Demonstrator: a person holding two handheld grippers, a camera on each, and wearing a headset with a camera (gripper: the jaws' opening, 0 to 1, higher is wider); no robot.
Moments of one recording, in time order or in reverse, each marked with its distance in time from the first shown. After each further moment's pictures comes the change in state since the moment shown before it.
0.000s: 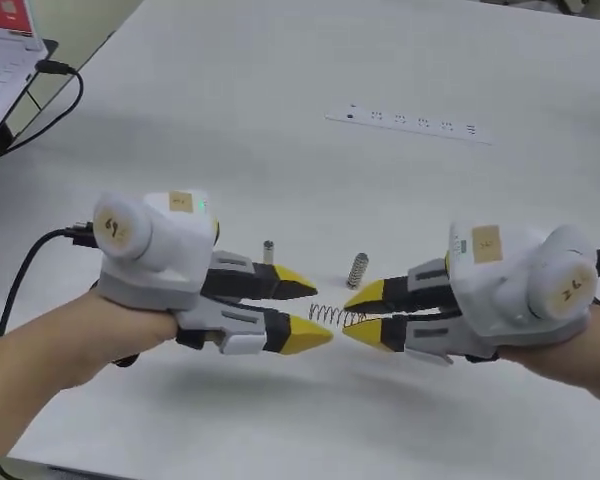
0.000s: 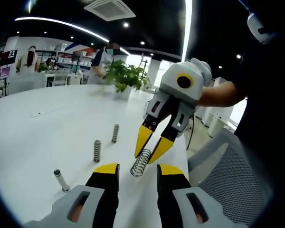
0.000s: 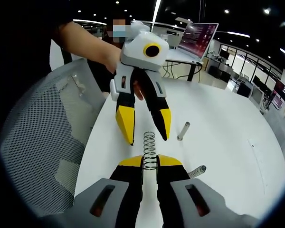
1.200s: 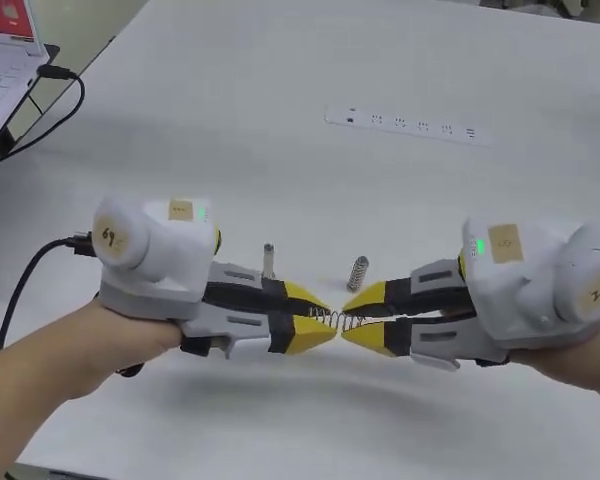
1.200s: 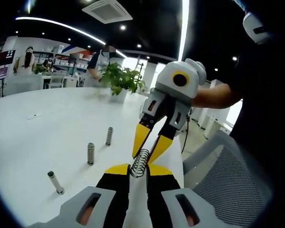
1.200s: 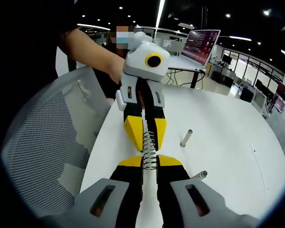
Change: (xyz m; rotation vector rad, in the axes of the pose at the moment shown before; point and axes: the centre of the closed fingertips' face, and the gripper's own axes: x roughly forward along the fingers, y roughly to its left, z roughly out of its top) left arm 0.002 -0.011 0.003 0.003 -0.027 -0.036; right arm -0.006 0.006 0.012 -0.004 -0.054 0.032
